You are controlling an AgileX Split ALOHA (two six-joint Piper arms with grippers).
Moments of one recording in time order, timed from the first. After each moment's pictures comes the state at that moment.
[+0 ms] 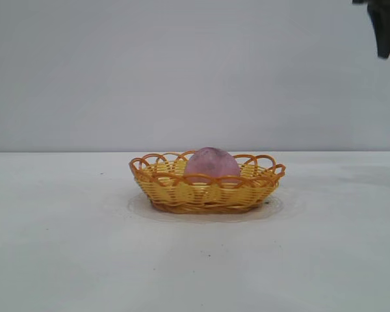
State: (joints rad) left arm -0.03 -0.02 -0.48 -0.09 1.12 0.06; right arm 0.06 1.91 -1.82 -0.04 1.24 -0.02
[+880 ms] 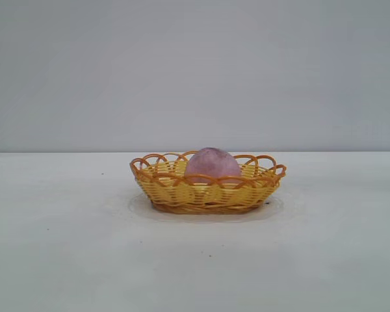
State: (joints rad) left arm -0.03 -0.02 -0.48 -0.09 1.12 0.06; right arm 0.06 0.90 -1.04 -0.03 1.22 0.01
